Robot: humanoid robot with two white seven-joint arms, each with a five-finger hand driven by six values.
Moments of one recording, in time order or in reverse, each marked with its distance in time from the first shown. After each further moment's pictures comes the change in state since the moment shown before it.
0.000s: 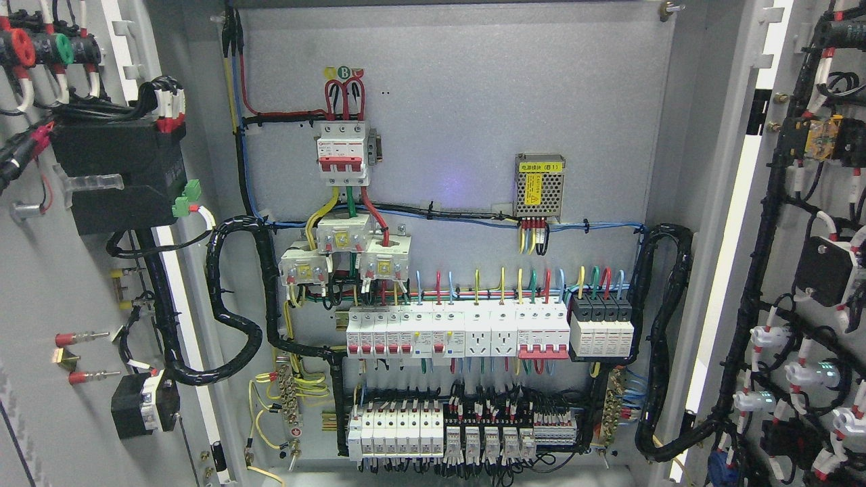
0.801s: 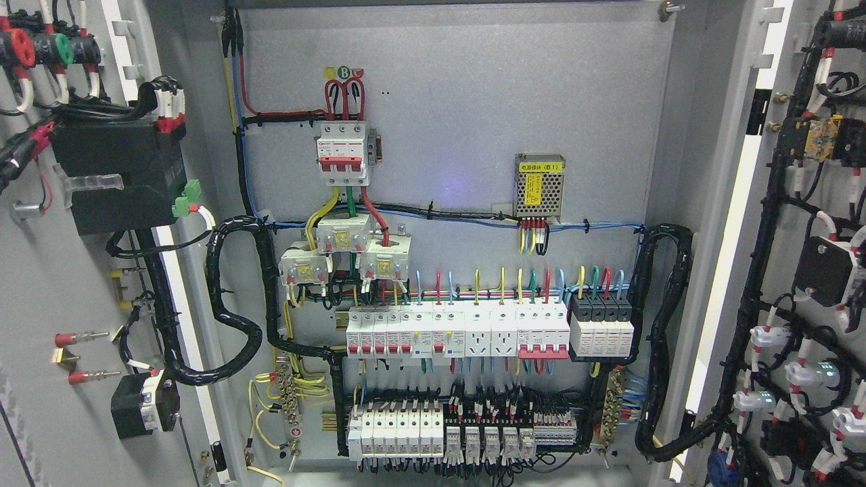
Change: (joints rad) left arm -0.025 0.043 0.050 -0.260 0.034 -0.218 0.001; right arm 0.054 -0.042 -0.071 -0.099 -0.001 -0.060 0.005
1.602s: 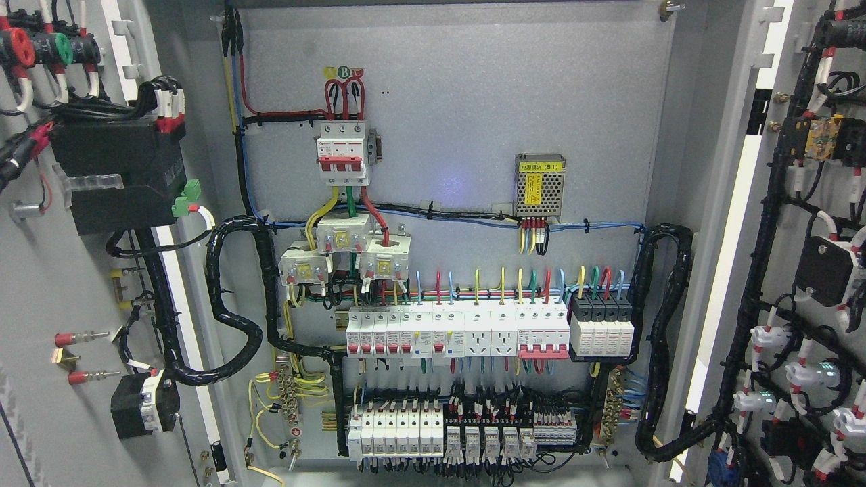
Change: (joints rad) left arm -0.159 0.007 0.111 -0.087 0.189 -0.012 0.000; right arm 0.003 -0.031 -0.062 -0.136 0.001 -0.020 -0.008
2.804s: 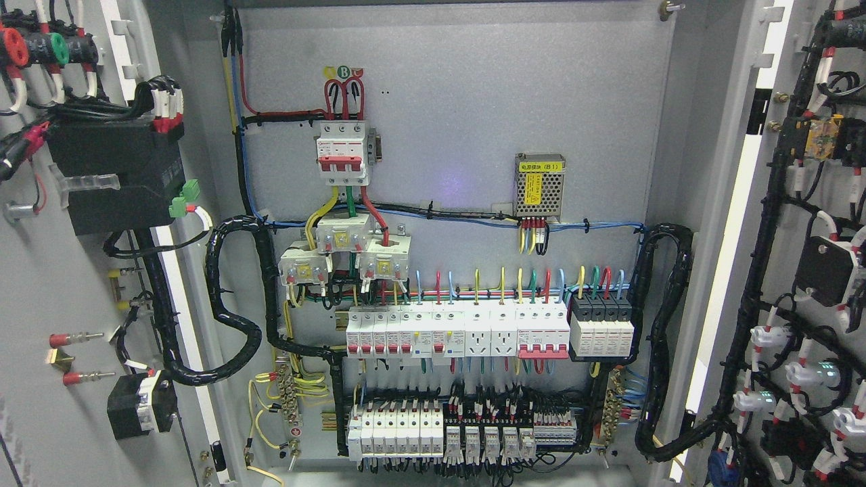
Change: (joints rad) left arm -0.150 0.013 0.033 -0.031 0.090 -0.064 0.000; right arm -0.038 -0.102 -0.052 -0.042 -0.125 0.000 -0.004
